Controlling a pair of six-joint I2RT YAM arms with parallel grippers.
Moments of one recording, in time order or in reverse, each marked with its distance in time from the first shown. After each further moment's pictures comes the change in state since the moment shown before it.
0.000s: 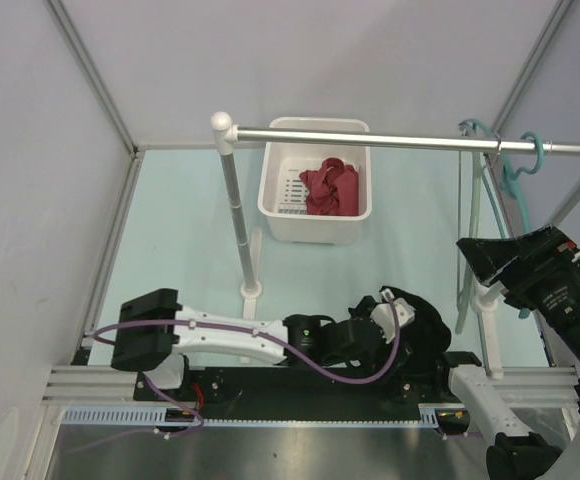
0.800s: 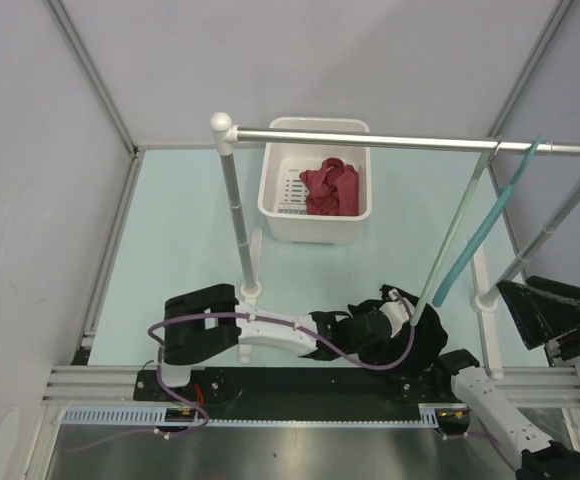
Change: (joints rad) left arm 0.096 0.303 0.040 0.130 0.109 -0.003; right arm 0.244 -0.123 0.084 0.055 0.149 -0.104
